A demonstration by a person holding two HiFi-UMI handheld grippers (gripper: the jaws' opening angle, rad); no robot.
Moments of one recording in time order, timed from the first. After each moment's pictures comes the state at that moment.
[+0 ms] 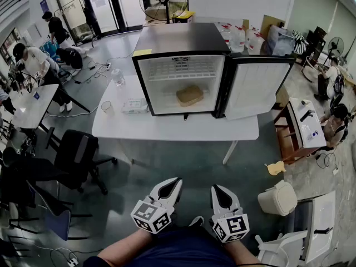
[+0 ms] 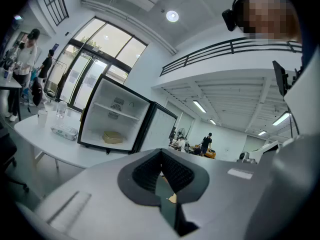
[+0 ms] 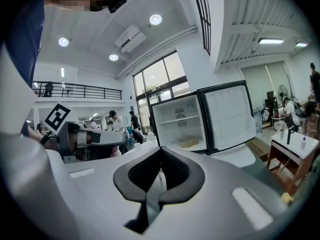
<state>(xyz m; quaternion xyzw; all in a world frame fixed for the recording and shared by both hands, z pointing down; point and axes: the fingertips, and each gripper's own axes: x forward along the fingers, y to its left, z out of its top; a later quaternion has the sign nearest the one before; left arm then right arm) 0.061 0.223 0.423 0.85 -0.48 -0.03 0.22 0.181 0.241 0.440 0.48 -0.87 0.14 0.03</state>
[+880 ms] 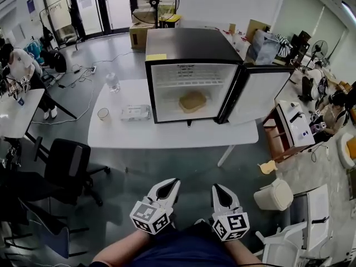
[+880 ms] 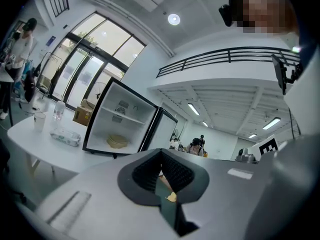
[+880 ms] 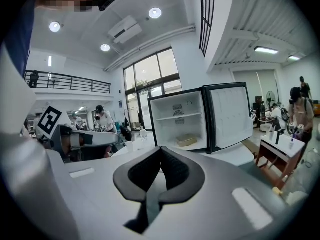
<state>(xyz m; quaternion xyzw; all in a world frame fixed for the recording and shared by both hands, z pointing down) -0.043 0.198 0.424 0.87 -0.44 -0.04 0.22 0.088 0.220 0.435 0.54 -0.82 0.15 0.06</state>
